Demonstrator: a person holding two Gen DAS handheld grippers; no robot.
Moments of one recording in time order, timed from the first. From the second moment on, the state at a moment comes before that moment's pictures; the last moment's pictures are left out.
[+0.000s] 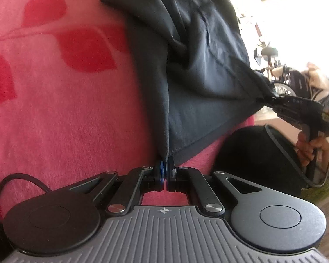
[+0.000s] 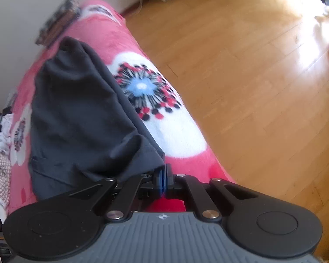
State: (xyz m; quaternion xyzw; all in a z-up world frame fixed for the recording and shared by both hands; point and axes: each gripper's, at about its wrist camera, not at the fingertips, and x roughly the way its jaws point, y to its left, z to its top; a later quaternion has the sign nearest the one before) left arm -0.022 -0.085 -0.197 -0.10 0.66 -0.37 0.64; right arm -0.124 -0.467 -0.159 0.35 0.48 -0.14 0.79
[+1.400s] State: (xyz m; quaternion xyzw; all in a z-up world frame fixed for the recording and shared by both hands) left arm -0.046 -0.113 -0.117 0.16 0.31 -0.56 0.76; right arm -0.200 -0.489 -0.179 0.64 0.35 -0.17 0.67
